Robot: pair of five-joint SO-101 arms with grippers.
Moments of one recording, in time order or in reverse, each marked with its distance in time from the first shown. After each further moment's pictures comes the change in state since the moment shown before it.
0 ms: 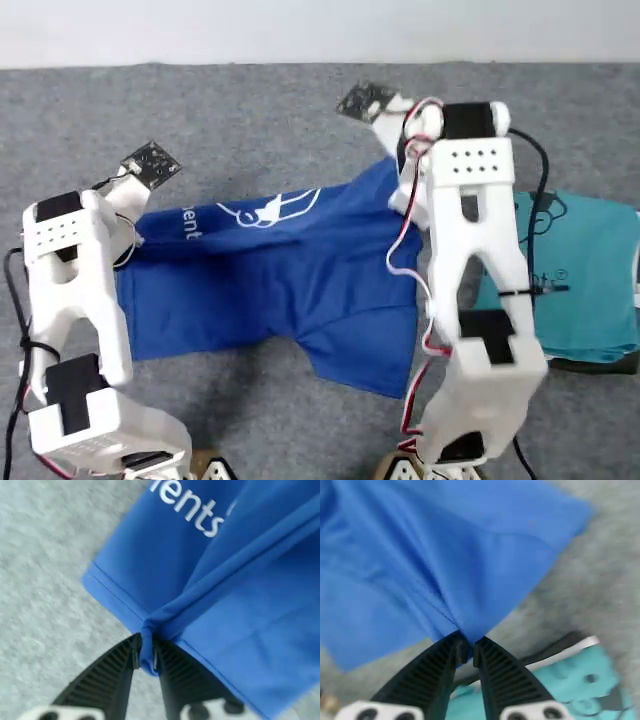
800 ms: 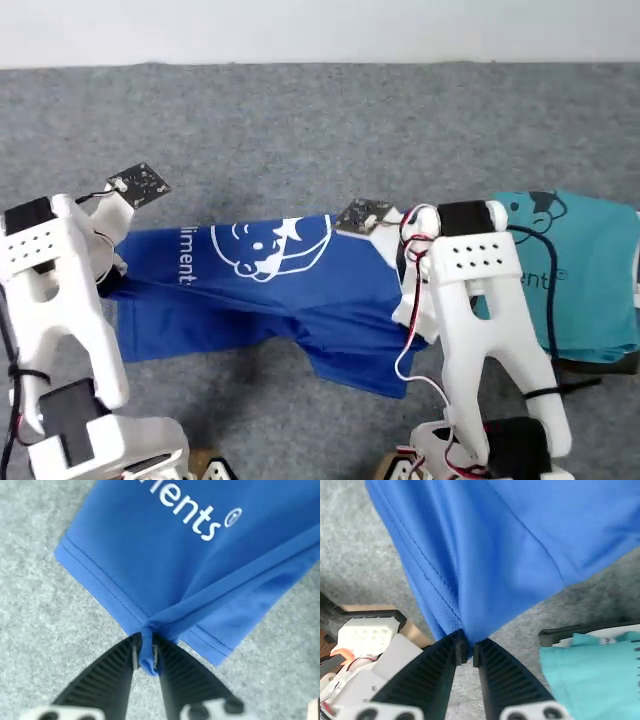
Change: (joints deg) left arm -4.3 -7.1 -0.1 14.3 -7.9; right arm -1.3 -30.5 46.6 0.0 -1.6
